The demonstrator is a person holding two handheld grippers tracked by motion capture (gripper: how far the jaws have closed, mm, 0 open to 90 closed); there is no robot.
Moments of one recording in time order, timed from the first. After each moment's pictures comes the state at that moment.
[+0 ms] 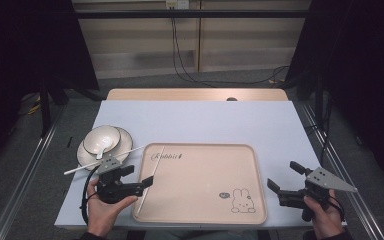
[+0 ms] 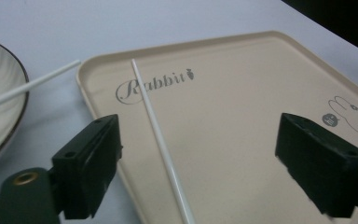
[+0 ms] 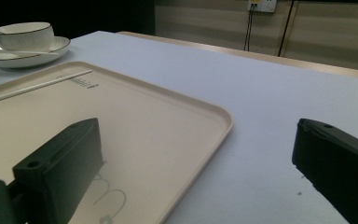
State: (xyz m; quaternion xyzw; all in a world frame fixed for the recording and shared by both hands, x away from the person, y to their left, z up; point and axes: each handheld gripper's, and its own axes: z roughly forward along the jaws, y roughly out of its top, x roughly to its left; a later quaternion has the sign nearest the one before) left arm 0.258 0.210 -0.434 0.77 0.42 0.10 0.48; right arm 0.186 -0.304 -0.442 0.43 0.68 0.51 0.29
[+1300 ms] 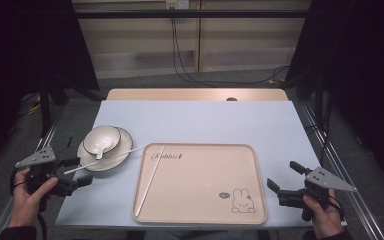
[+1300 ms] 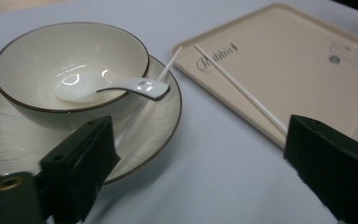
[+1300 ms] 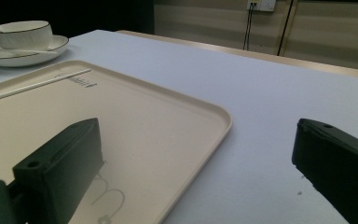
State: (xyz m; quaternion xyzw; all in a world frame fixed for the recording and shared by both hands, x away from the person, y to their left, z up) left arm 0.289 0.366 -0.409 0.83 0.31 0.09 0.46; right arm 0.187 -0.304 -0.443 0.43 0.69 0.51 0.29
